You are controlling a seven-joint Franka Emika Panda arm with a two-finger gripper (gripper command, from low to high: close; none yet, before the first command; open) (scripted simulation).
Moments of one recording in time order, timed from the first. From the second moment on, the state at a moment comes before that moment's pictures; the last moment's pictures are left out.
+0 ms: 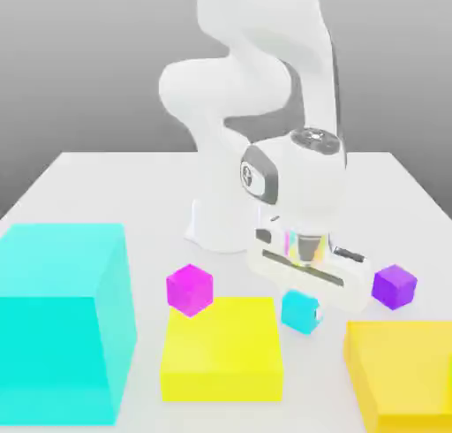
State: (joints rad) arm 0.15 0.11 0.20 -2.94 -0.13 3.06 1.92
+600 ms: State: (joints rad) arm 0.16 -0.11 0.27 -2.99 0.11 2.89 1.79
